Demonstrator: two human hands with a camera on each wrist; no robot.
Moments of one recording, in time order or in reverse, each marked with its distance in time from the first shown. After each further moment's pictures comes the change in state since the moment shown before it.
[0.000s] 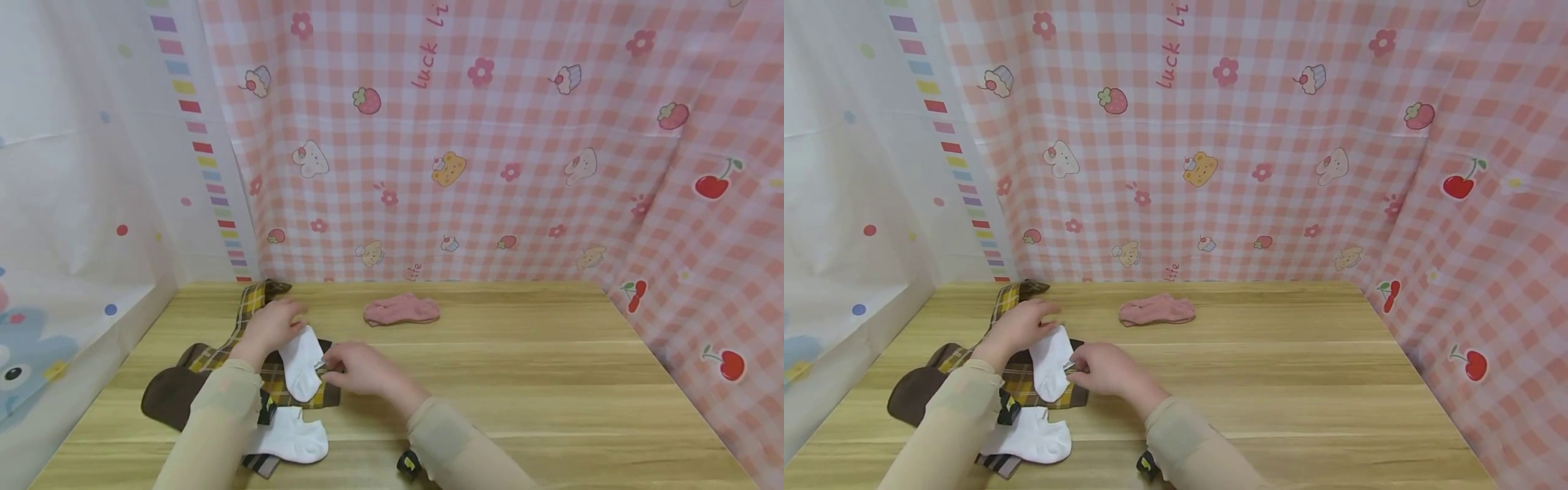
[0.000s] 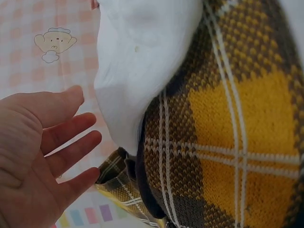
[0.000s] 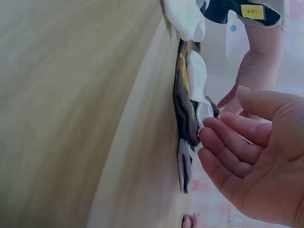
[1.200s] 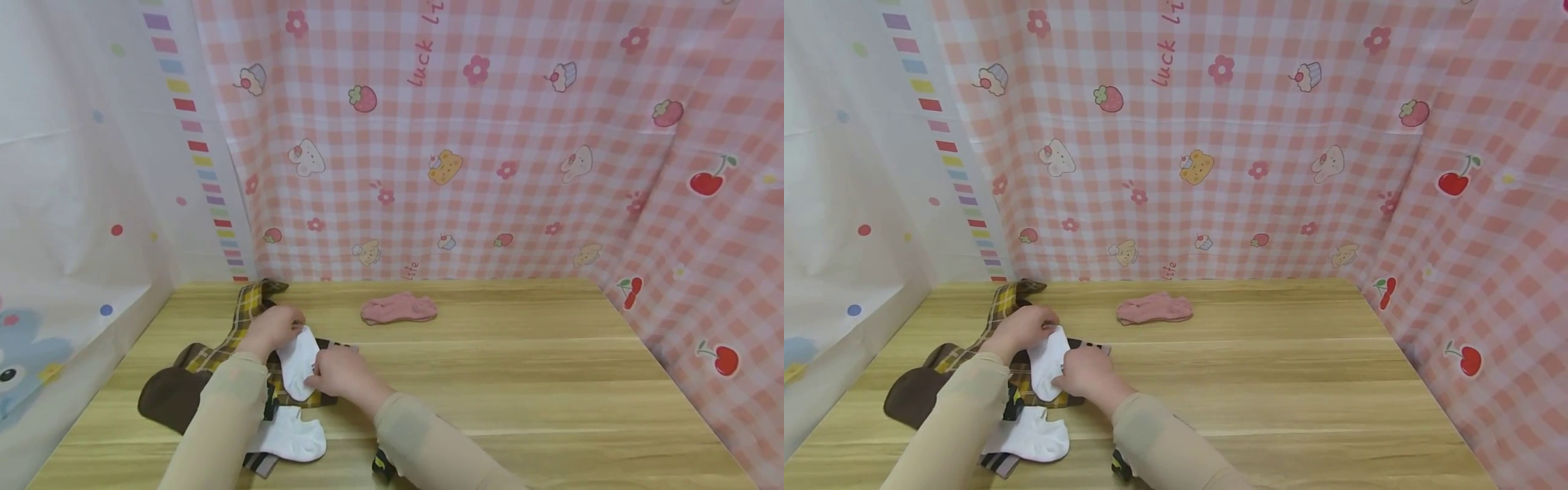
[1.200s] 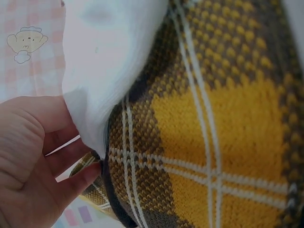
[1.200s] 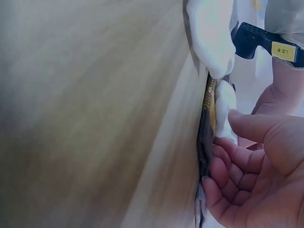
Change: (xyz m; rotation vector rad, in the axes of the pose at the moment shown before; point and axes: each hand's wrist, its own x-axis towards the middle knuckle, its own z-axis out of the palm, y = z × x) left_hand 0.008 -0.004 0.012 -0.026 -0.149 -0.043; right_hand 0.027 -0.023 0.029 -0.208 -0.073 0.292
